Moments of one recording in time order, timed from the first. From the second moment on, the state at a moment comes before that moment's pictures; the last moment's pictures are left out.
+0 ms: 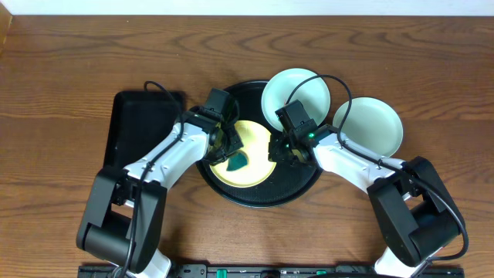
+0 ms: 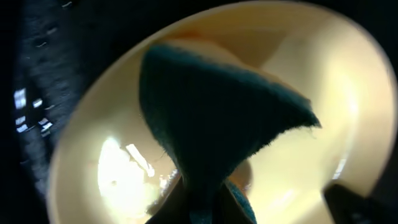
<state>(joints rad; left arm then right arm) -0.38 1.75 1.04 -0.64 0.16 -0.84 0.57 1.84 1.02 -0.35 -0.19 0.64</state>
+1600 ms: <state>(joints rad) -0.40 1.75 1.04 -0.58 0.12 -0.72 0.57 1.84 1.02 -0.34 -0.19 0.64</state>
